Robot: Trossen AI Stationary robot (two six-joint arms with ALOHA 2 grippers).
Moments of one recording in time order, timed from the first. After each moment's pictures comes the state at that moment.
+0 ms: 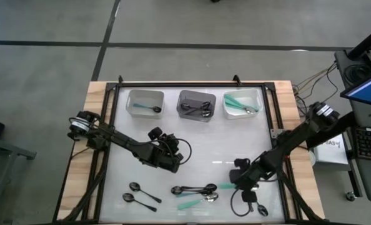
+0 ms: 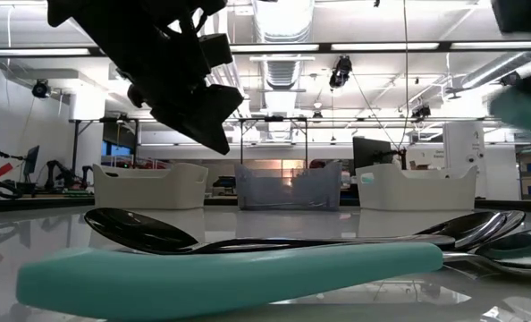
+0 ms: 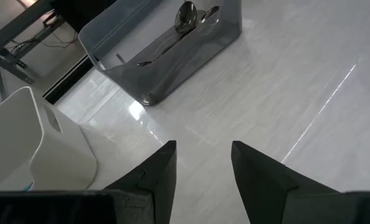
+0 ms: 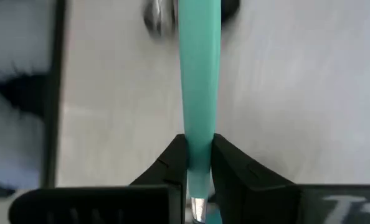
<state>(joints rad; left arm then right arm) -0.34 1.80 1.08 -0.51 -0.95 -0.77 0.67 1.44 0.79 -0.40 -0.03 0.66</state>
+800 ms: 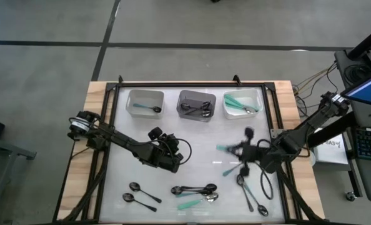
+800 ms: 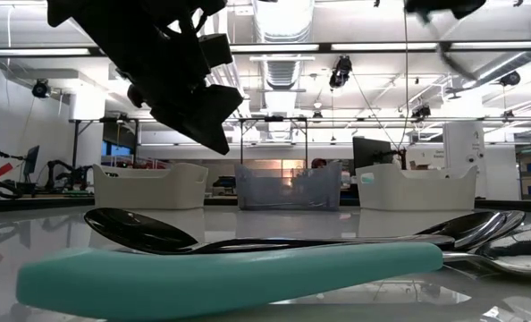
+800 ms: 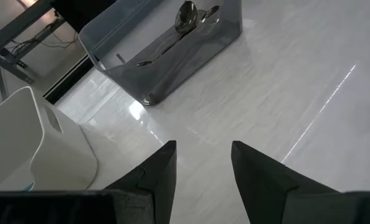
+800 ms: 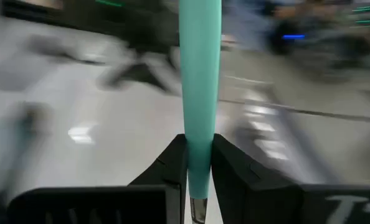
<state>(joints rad) -0.34 1.80 1.08 -0.51 -0.95 -0.77 0.65 1.07 0.80 -0.33 0.85 0.22</state>
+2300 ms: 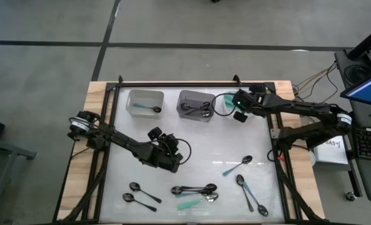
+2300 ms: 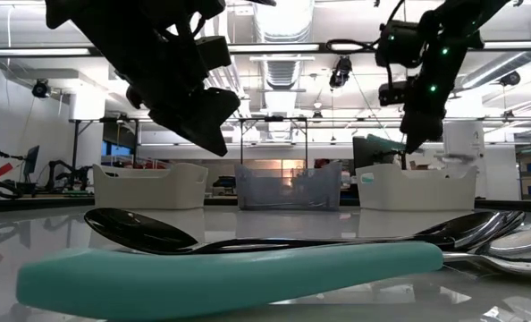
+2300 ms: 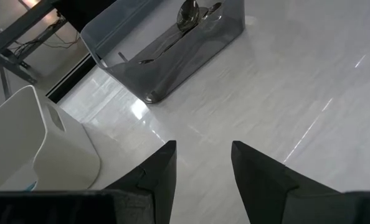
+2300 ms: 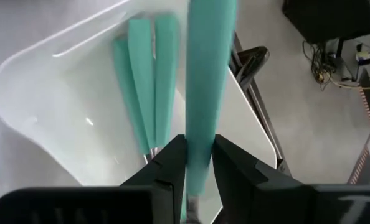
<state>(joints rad) -0.34 1.80 1.08 -0.51 -0.95 -0.77 -0.45 1.21 0.79 -0.70 0.55 -0.13</state>
